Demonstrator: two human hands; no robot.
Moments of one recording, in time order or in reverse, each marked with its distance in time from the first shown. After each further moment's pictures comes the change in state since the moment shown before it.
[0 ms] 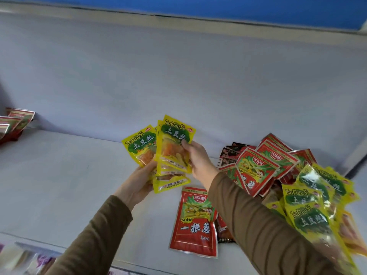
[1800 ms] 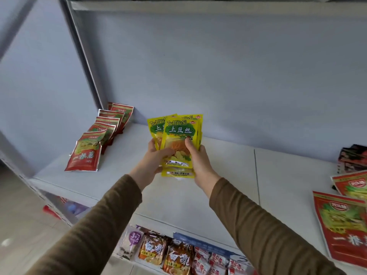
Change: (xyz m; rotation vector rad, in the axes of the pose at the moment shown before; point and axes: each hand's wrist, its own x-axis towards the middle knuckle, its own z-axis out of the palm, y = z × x) left_hand -0.054 0.160 -0.295 0.231 0.235 0.101; right_hand 0.014 0.159 0.334 -0.104 0.032 0.075
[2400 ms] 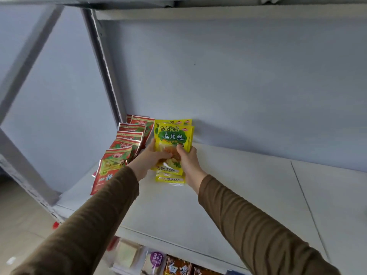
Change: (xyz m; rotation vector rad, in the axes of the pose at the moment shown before) left_hand 0.084 0.051 -0.124 0.269 -0.086 0.013; right_hand 0.091 0.034 0.144 0.025 -0.013 -0.016
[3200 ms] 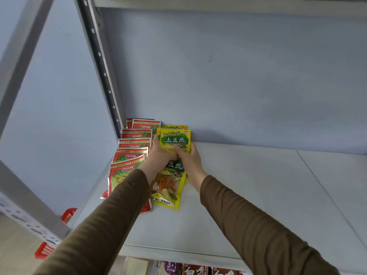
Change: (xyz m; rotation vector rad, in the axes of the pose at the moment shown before) left_hand 0.059 -0.009 -0.061 0.207 -0.019 0.101; right_hand 0.026 0.017 0.072 -0.108 0.173 -0.210
